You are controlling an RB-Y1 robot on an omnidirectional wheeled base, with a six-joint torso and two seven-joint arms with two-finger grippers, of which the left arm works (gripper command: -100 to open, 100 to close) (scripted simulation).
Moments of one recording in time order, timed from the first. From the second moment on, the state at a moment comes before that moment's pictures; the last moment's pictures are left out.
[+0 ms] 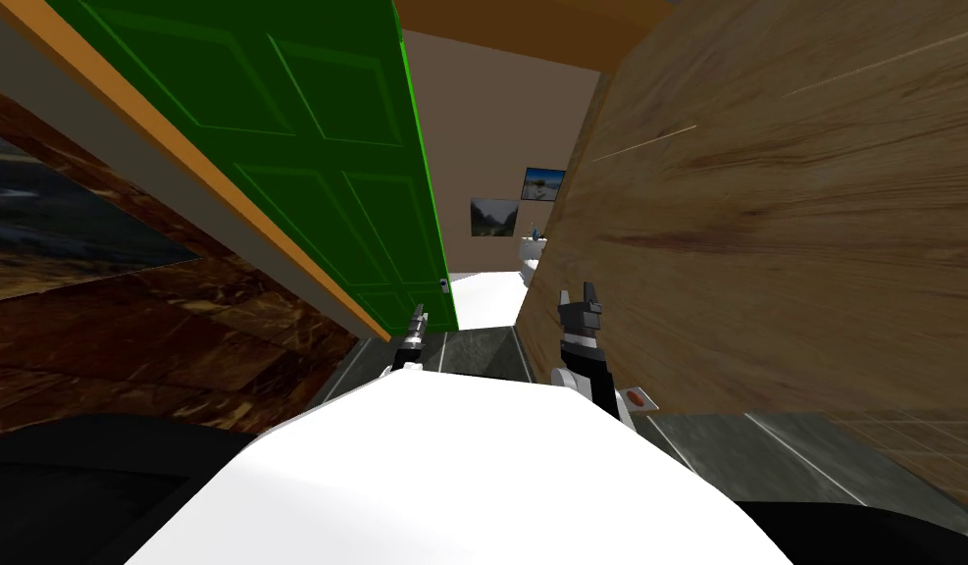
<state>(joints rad) 0.32 0.11 0.07 -1.46 0.05 -0.62 -0.01</state>
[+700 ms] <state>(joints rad) 0.28 0.11 0.09 -1.28 0.07 -0.68 0.02</state>
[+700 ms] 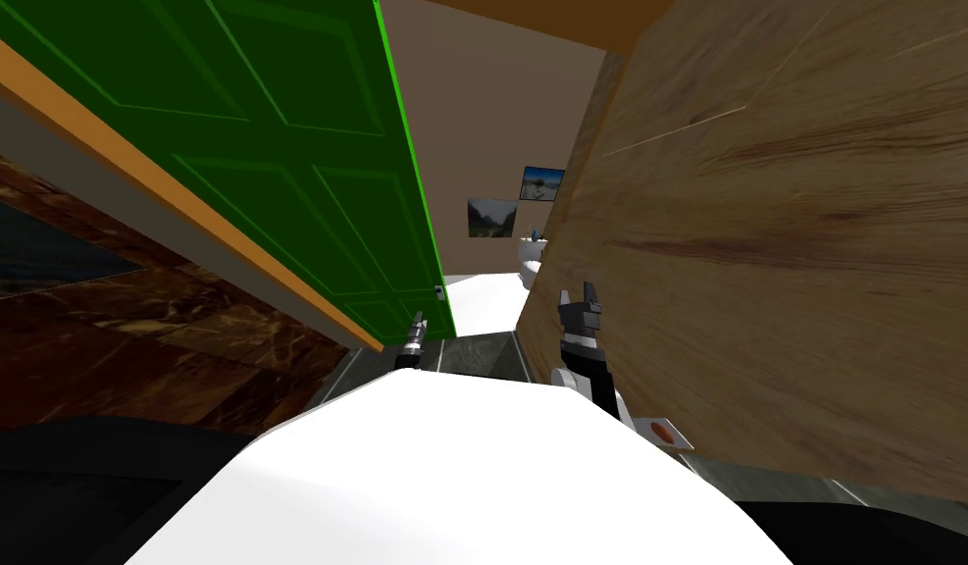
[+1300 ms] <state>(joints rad) 0.26 0.11 0.11 -1.16 0.08 -0.72 0.05</state>
